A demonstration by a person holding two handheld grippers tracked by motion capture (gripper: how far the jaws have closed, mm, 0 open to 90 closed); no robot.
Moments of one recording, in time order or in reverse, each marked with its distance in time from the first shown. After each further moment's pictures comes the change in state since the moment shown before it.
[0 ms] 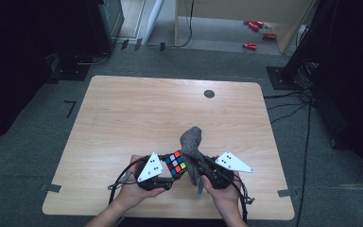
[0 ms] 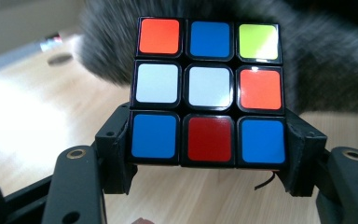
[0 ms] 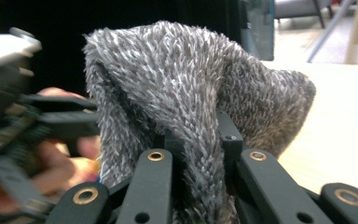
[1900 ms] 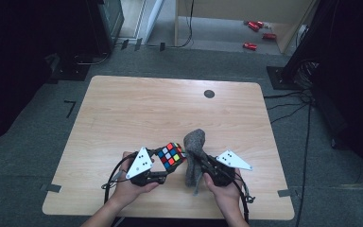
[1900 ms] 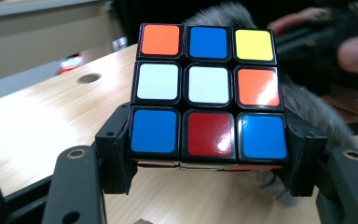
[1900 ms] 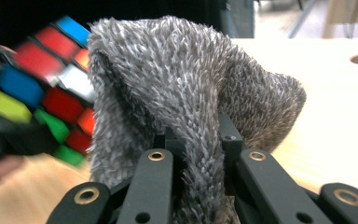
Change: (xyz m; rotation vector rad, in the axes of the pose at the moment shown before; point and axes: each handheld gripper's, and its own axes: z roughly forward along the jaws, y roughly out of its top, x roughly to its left) left arm 0.022 0.000 -0.020 -0.126 0.068 -0.083; right arm -0.021 -0.014 0.006 0.066 -0.094 0.027
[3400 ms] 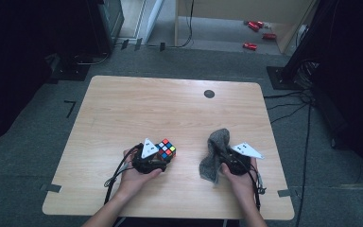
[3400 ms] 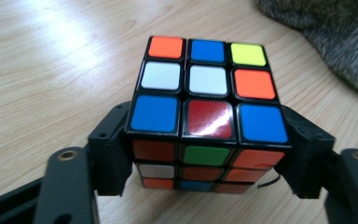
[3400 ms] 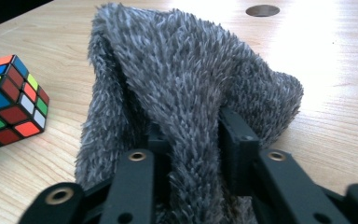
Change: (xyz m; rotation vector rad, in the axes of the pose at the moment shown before) left arm 0.032 -0.043 0.047 0.303 0.179 -0.170; right arm -0.084 -0.019 0.005 0.118 -0.224 -0.003
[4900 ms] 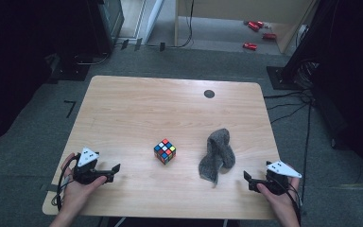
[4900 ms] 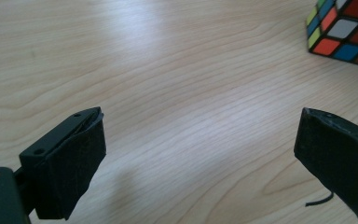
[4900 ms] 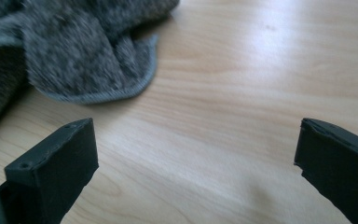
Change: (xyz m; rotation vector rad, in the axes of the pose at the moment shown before) left arm 0.090 -0.069 -0.124 0.072 0.193 -0.182; right arm -0.070 -0.035 -0.088 0.151 -0.111 -0.072
